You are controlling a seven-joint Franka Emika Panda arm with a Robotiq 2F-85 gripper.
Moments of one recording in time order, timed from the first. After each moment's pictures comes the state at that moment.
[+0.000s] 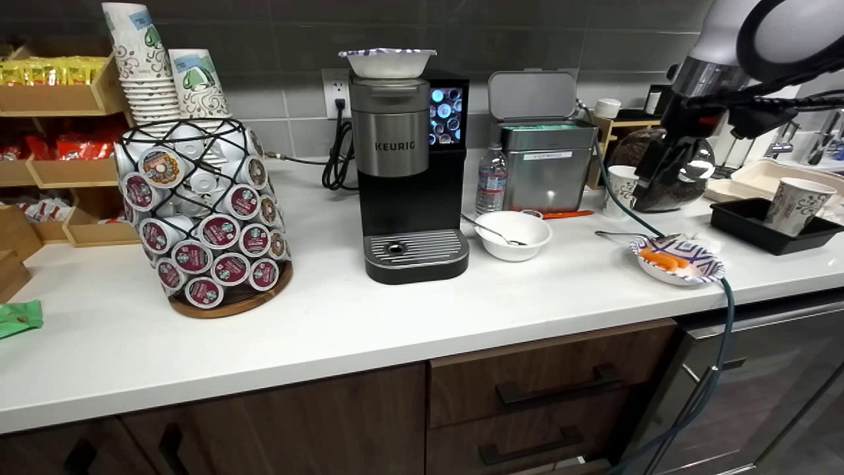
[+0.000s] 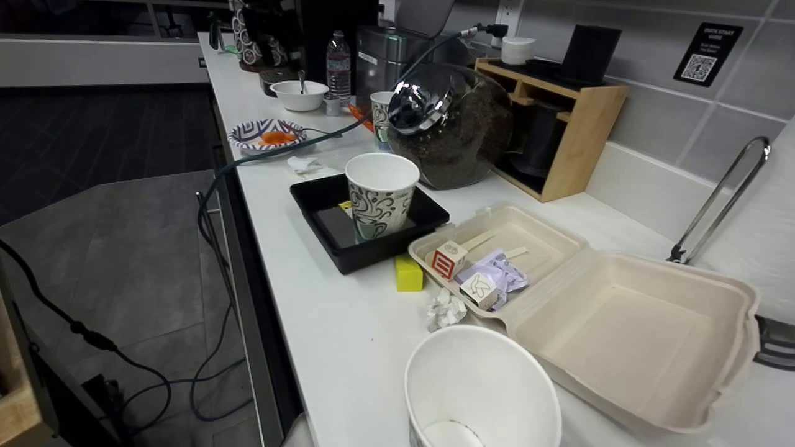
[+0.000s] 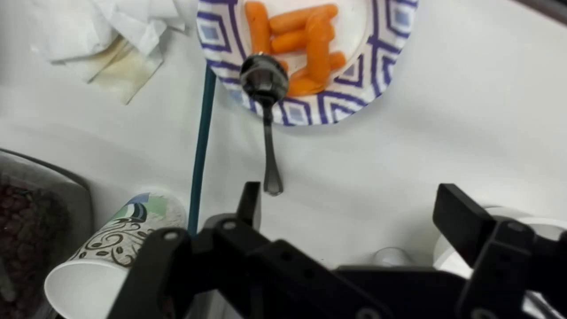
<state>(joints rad) -0.03 0.10 -0.04 -2.10 -0.08 2.38 -0.03</state>
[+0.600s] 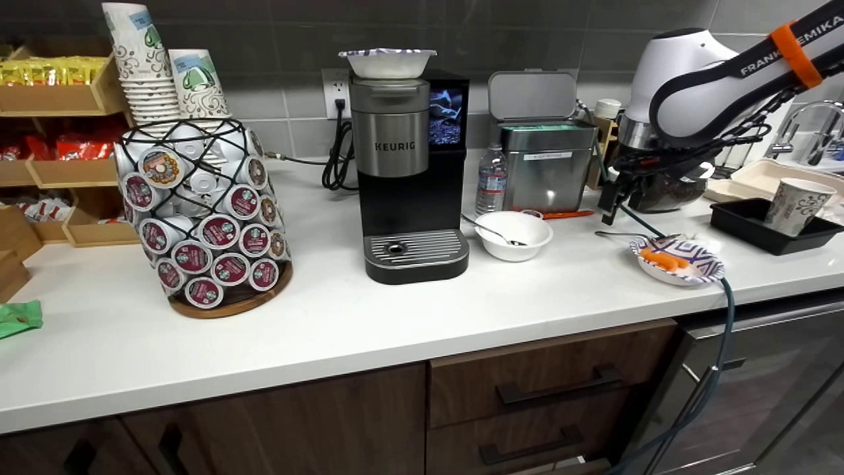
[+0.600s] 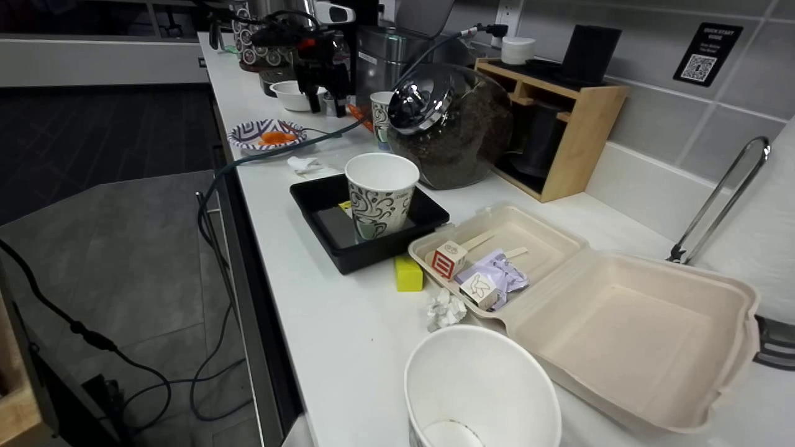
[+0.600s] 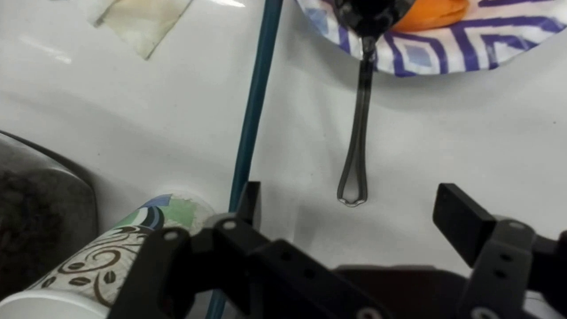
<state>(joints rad) -0.04 0.46 -0.09 -1.80 -0.19 2.36 0.02</state>
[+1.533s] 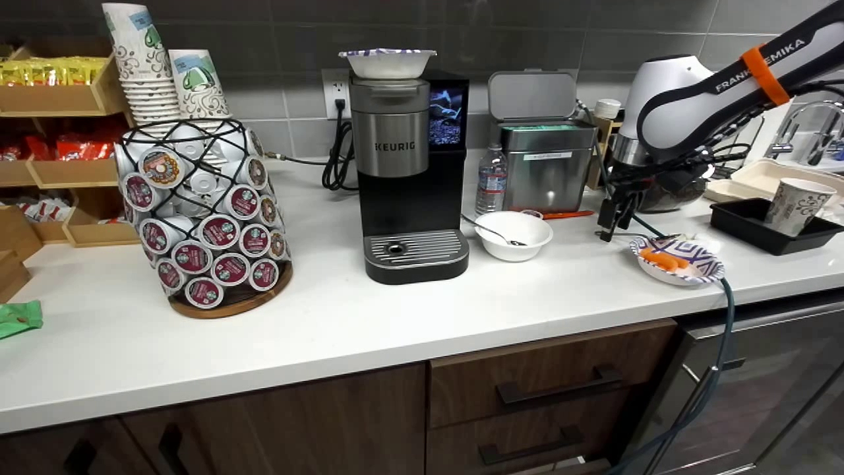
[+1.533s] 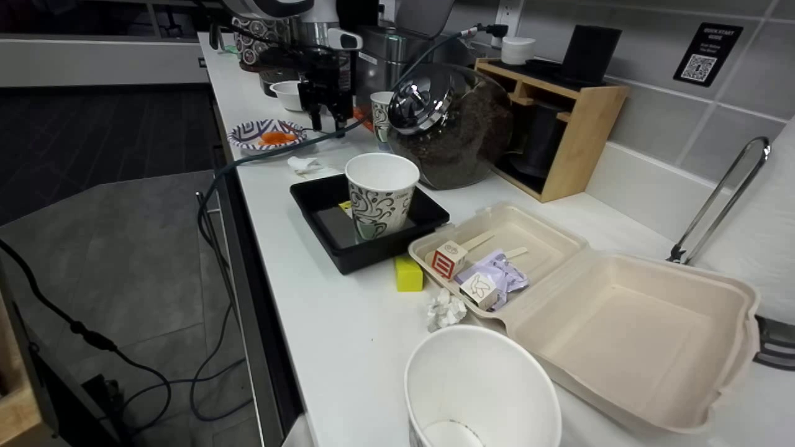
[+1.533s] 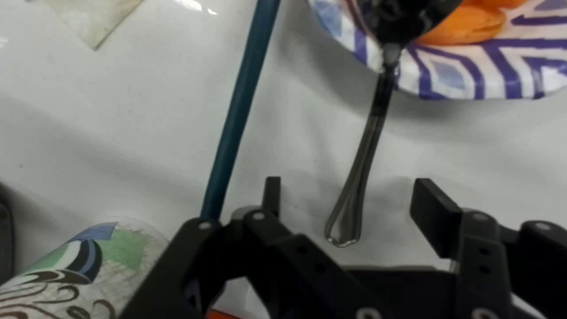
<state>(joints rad) -0.09 0.54 -0.05 -1.75 -0.09 2.35 -0.17</state>
